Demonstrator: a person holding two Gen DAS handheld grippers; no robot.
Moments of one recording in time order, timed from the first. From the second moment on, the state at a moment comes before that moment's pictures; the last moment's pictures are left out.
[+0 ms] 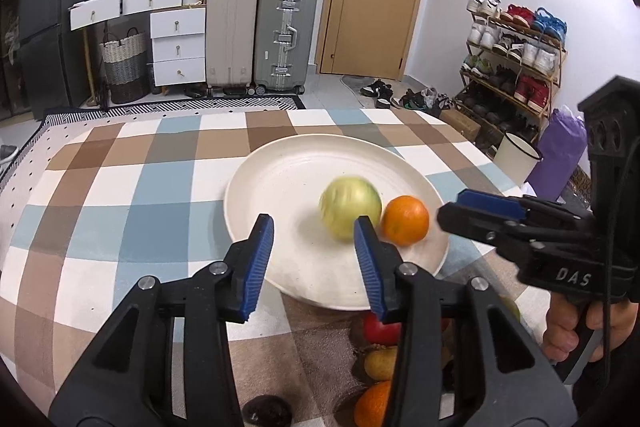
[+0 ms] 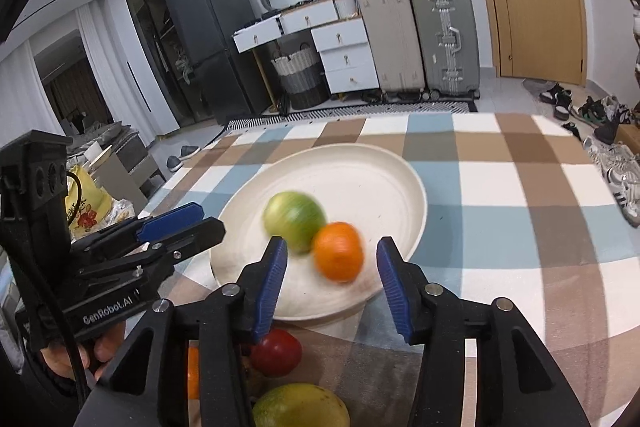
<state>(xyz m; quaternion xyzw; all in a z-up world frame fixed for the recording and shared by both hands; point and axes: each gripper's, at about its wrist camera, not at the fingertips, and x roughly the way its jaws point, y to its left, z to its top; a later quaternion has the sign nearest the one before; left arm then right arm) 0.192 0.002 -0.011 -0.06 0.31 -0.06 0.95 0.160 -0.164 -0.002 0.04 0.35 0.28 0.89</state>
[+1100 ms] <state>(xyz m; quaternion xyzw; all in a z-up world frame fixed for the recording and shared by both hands) 0.084 0.034 -0.010 -0.05 0.32 -0.01 0.94 0.086 -0.205 0.009 0.04 0.34 0.29 0.89</state>
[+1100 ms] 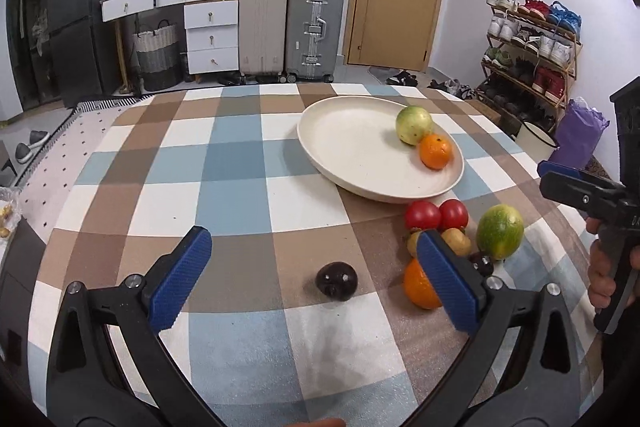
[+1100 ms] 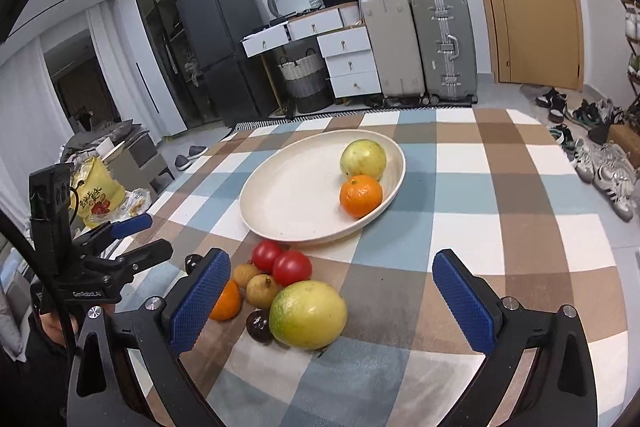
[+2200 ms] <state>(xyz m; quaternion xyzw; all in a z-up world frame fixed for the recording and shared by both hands) 0.116 0.028 -0.054 -0.08 0.42 -0.06 0.90 0.091 -0.174 -0.034 0.00 0.43 0.33 0.84</state>
